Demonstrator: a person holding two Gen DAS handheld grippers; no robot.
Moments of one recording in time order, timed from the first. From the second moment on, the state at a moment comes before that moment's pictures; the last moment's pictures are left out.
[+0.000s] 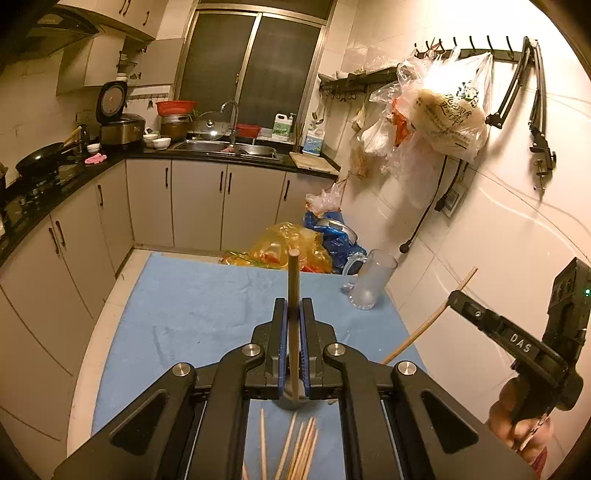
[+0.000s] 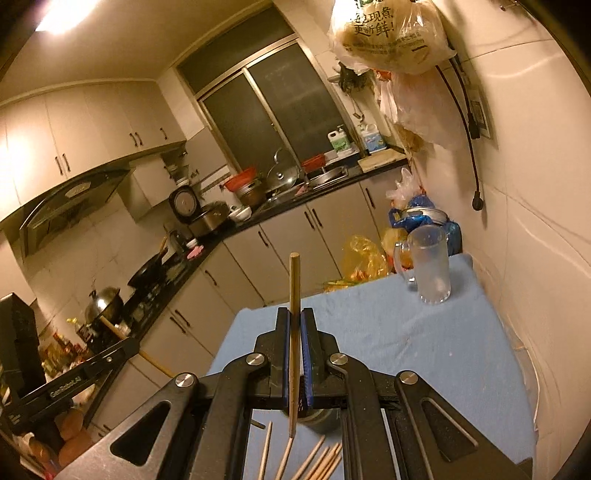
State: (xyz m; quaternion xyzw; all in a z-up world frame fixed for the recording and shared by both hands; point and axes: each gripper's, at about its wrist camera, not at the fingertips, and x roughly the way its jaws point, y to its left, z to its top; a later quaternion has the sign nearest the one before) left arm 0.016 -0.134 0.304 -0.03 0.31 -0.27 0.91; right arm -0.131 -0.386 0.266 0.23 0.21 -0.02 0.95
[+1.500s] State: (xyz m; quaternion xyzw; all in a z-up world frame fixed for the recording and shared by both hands) left arm 0.050 -0.123 0.204 -0.04 0.38 -0.26 0.89; right arm -0.090 -0.397 0.133 0.26 0.36 0.00 0.90
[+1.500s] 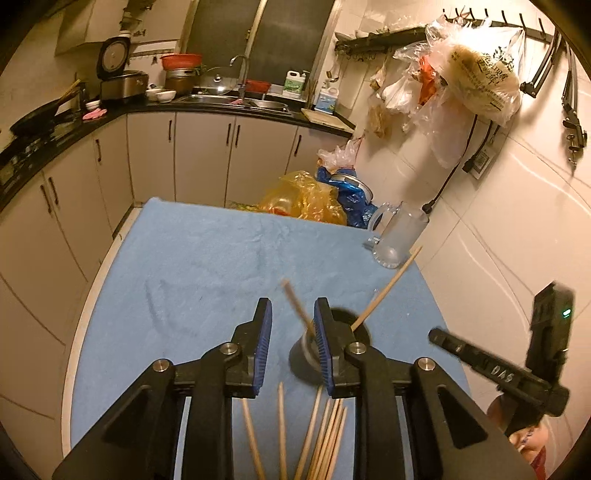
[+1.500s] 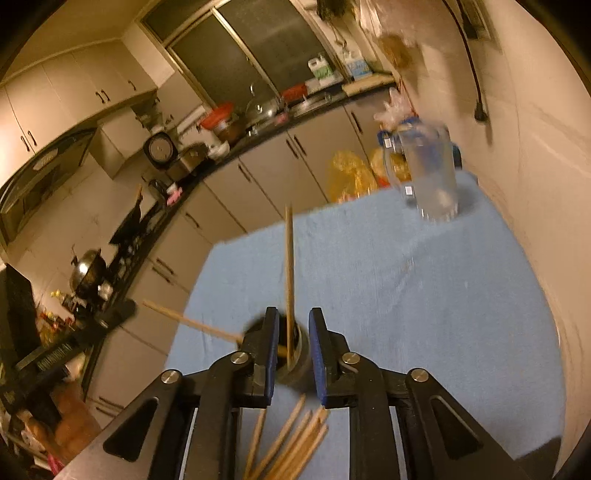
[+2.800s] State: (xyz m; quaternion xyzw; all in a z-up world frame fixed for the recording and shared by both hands) left arm -0.046 -0.074 0.031 0.00 0.52 -0.22 0.83; right arm -0.153 -0.348 0.010 0.28 0.47 0.02 0.84
